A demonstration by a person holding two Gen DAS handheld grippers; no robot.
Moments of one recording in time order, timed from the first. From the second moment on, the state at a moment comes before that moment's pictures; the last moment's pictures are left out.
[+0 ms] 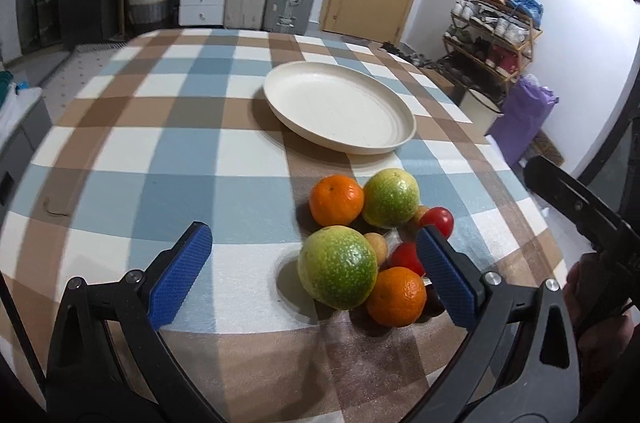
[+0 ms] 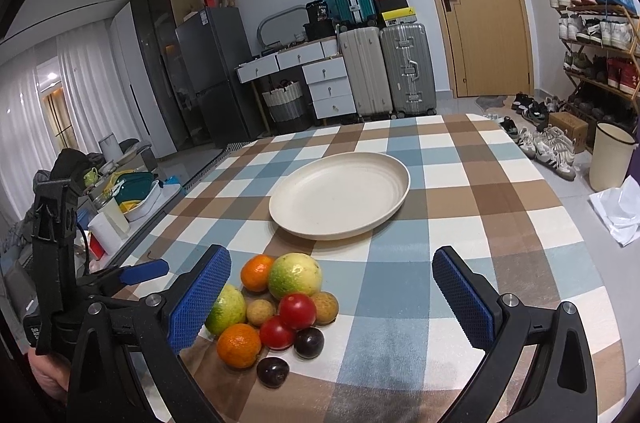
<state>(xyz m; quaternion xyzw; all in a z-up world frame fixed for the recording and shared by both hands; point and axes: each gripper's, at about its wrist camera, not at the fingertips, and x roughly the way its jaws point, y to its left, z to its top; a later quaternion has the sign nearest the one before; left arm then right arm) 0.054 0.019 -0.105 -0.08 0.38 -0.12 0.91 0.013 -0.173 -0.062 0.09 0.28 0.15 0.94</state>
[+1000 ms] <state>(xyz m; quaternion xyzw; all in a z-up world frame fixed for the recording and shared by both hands) 0.077 0.032 -0.144 -0.17 0.42 -0.23 0.86 0.028 -0.171 -0.075 0.09 0.29 0.15 0.94</state>
